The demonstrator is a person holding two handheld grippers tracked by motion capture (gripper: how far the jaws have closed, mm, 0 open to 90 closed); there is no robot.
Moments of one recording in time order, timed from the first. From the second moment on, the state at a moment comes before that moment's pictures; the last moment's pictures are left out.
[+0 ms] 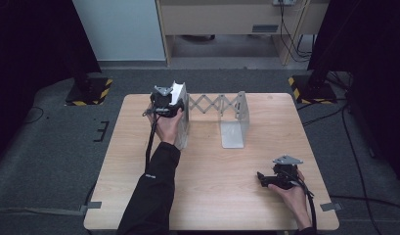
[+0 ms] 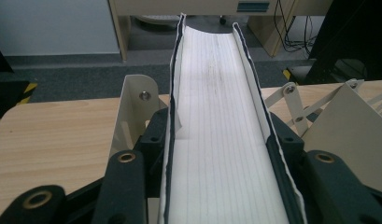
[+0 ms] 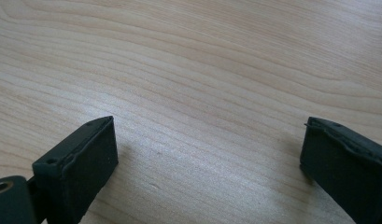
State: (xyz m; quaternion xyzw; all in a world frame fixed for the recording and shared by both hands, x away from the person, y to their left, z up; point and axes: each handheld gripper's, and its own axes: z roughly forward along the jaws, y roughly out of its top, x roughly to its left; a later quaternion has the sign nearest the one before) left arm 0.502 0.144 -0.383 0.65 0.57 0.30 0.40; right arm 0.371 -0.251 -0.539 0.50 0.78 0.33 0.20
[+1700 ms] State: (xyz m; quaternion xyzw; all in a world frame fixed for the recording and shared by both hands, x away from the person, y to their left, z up) left arm 0.438 0.174 -0.479 0.67 0.49 0.27 0.48; right arm 0.371 -0.250 -0.539 0.50 0.78 0.33 0.21
